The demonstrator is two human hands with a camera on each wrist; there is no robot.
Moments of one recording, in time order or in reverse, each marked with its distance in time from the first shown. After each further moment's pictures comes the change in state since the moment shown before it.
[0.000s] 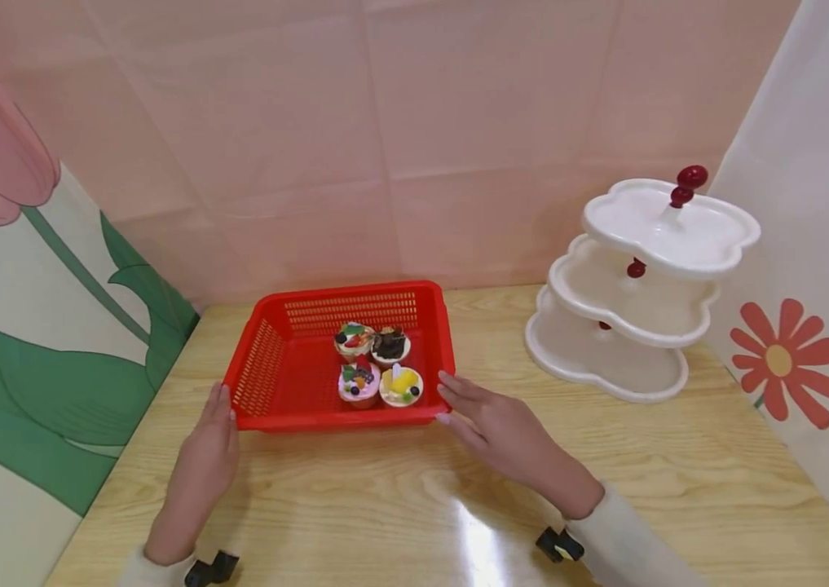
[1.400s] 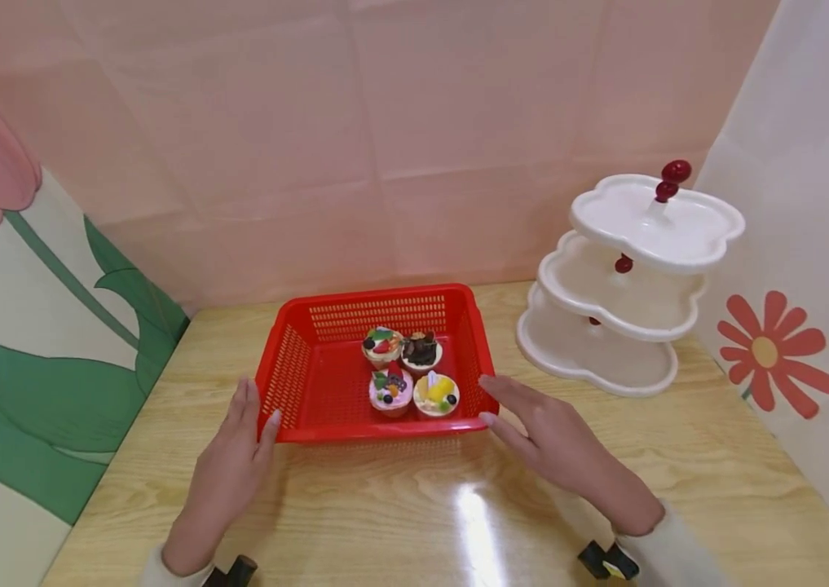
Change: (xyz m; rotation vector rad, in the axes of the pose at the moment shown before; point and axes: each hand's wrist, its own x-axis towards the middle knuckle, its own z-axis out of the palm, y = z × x) left_hand 0.016 -0.013 -0.012 0.035 -0.092 0.019; right_hand 0.011 -0.005 -0.004 -0.002 0.055 0.066
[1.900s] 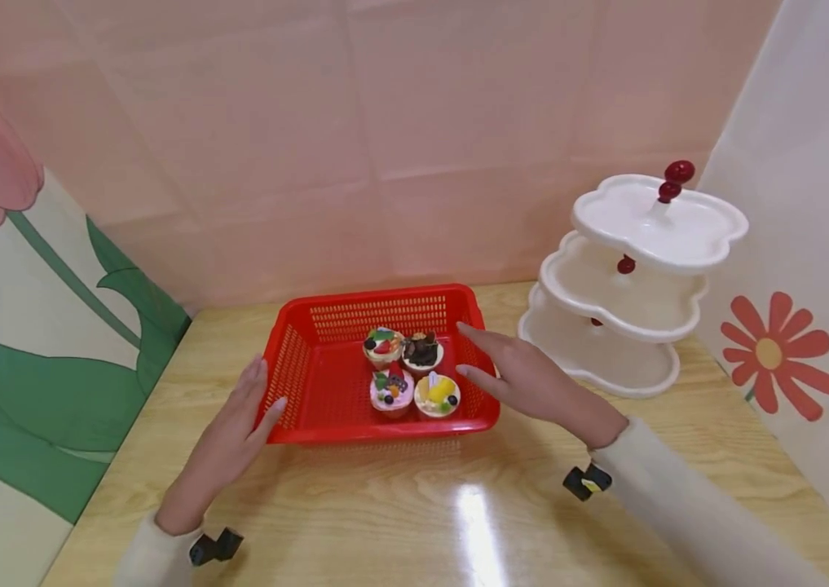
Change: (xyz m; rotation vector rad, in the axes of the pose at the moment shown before) left_hand 0.034 -0.027 0.000 -0.085 -0.091 0.147; right_hand 0.075 0.014 -0.011 0.059 -0.175 0.001
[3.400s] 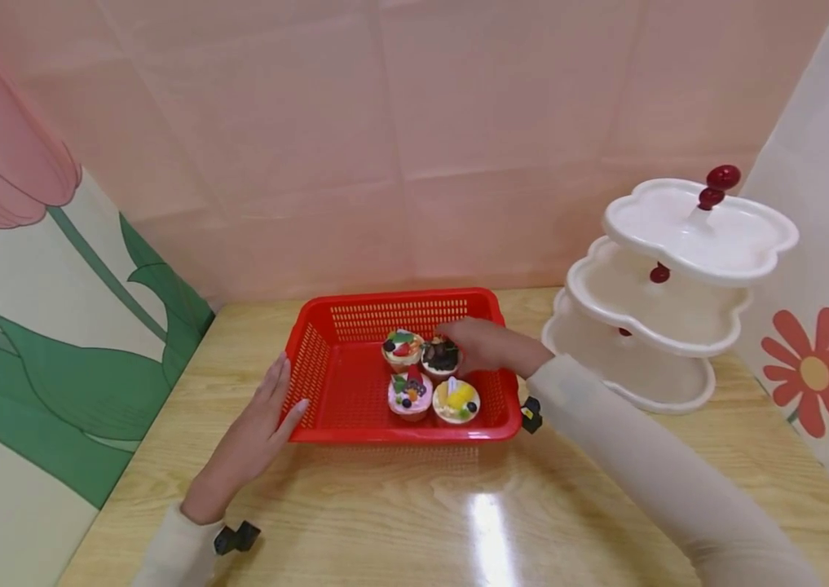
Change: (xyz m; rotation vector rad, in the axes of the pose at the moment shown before) left_hand 0.005 -0.010 0.014 0.018 0.022 0.034; right_hand 0.115 0.025 0.043 -0.047 -0.440 -0.039
